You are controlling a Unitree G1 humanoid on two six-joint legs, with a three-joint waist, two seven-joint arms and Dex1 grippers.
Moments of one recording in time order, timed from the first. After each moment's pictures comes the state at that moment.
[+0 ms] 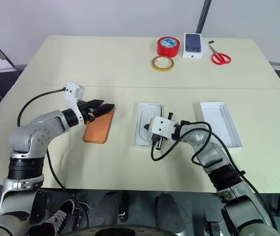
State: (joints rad) left arm -0.47 0.46 0.13 -0.05 -0.54 0.84 -0.56; right arm -0.42 -0.56 0.33 0.05 -0.12 0.03 0.84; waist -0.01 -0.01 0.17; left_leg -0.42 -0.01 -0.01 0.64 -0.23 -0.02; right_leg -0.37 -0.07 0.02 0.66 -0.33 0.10
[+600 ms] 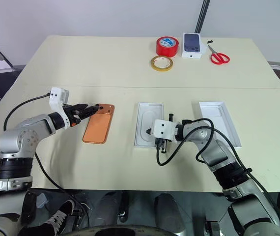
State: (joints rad) left arm -0.48 0.54 0.23 0.11 -0.57 0.91 -0.58; right arm -0.44 -0.54 0.33 0.05 -0.11 0.05 0.89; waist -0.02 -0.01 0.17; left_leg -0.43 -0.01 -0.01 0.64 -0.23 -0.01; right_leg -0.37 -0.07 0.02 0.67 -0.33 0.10
